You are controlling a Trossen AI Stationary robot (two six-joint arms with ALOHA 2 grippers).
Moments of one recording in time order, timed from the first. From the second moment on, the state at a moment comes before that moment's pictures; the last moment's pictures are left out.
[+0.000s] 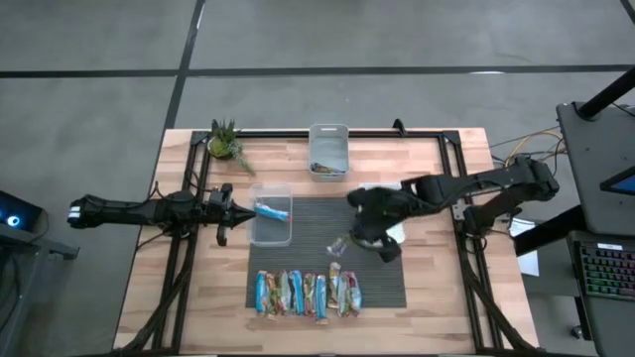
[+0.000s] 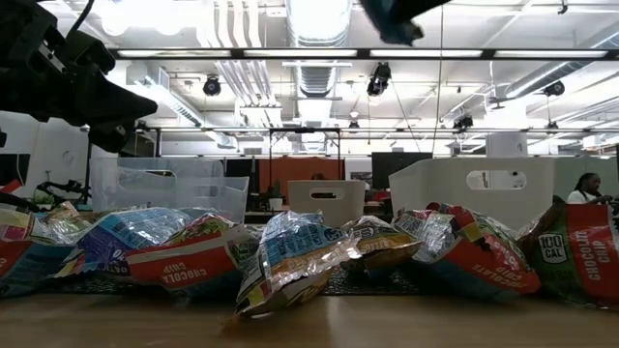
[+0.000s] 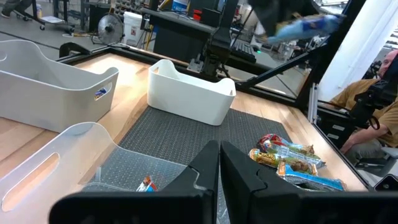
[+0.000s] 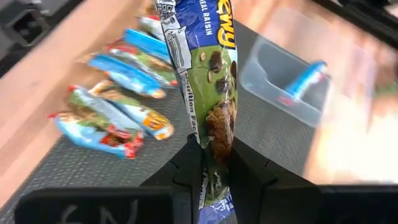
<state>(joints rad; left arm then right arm) -0.02 0.19 0.01 0.03 -0.07 -0.29 0.14 1.46 1.31 -0.71 -0.10 -0.34</state>
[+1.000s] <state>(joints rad) -0.02 0.19 0.01 0.03 -0.07 -0.29 -0.41 1.49 1.42 -0.71 -0.11 -0.39</state>
